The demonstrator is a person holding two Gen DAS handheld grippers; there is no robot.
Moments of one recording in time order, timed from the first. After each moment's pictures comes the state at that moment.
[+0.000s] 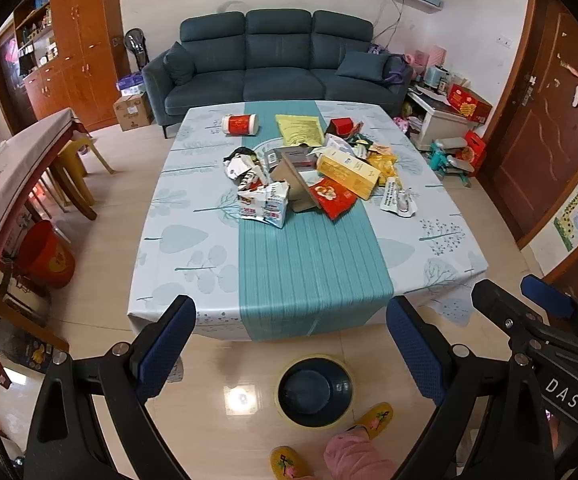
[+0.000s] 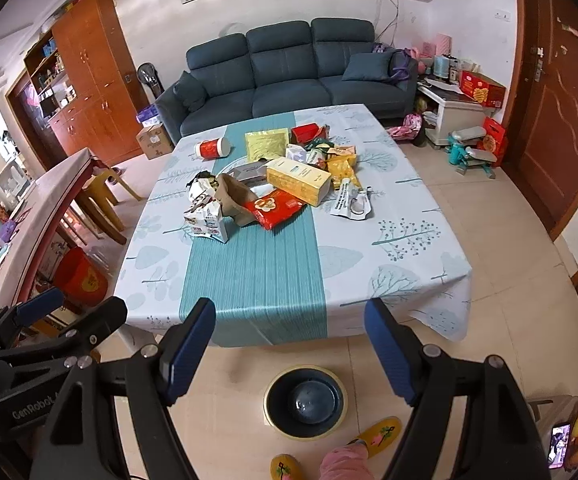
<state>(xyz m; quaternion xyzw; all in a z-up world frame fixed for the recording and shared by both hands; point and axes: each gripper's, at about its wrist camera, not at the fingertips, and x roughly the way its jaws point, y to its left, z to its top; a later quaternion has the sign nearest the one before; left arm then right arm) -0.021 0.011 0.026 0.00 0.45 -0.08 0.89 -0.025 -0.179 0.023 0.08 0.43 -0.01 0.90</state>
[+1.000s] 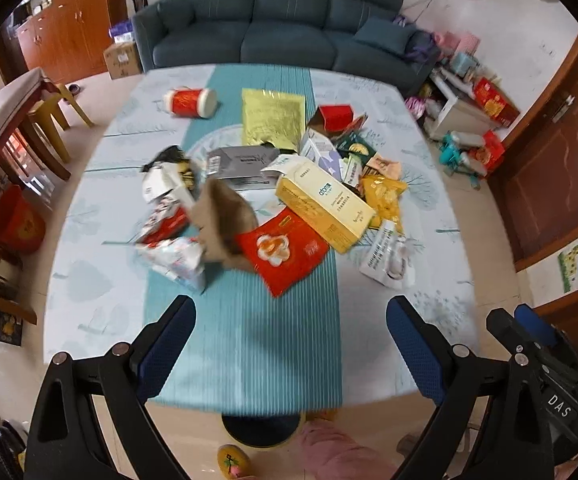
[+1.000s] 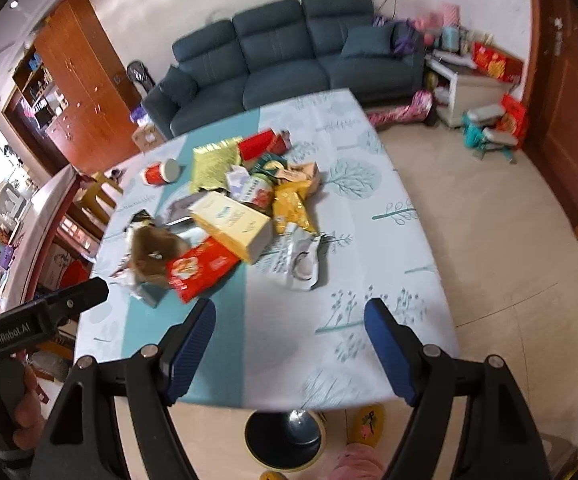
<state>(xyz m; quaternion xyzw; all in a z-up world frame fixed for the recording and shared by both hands) 0.189 -0.091 -0.034 -0.05 0.54 -0.05 0.84 0.148 -0.321 -0.032 0.11 0.48 0.03 0.87</state>
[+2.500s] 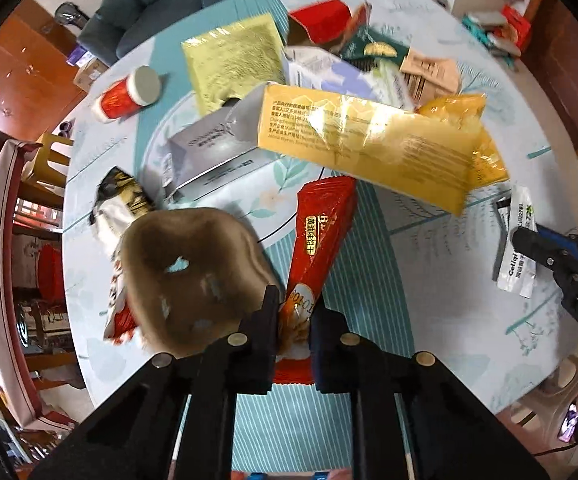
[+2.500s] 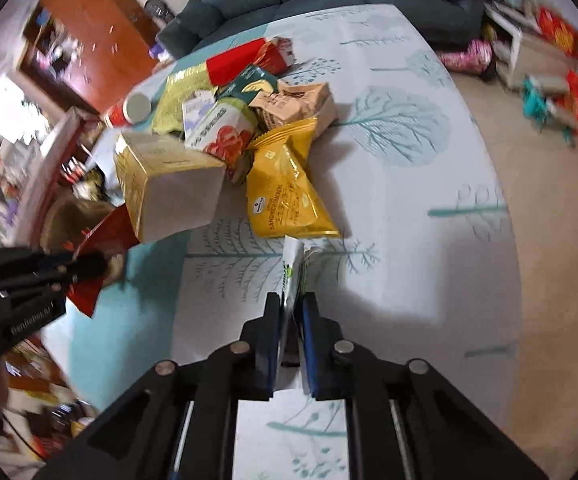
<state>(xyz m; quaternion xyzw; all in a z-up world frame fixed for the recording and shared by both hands) 0.278 -0.139 -0.123 0.14 0.63 -0.04 0.76 0.261 -0.344 -0.152 0.12 0.57 0.12 0.80</state>
